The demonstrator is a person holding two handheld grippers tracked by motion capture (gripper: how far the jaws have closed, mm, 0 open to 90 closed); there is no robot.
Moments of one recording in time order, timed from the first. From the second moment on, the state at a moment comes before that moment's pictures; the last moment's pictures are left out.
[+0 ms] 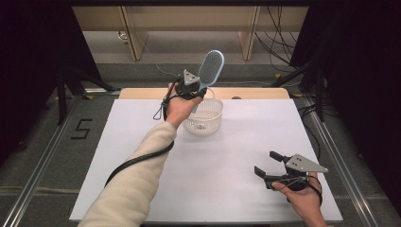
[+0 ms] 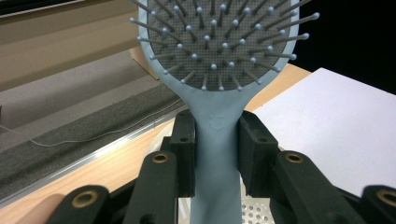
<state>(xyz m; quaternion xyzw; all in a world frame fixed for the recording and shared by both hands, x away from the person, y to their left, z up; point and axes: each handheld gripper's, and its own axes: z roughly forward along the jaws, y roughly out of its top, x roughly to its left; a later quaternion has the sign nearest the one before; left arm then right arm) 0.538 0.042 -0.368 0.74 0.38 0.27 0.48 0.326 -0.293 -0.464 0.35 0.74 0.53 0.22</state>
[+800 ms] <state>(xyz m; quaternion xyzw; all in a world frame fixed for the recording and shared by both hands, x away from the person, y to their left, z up) 0.541 0.042 -0.371 0.74 0.38 0.27 0.48 0.326 -0.293 -0.464 0.35 0.74 0.53 0.21</state>
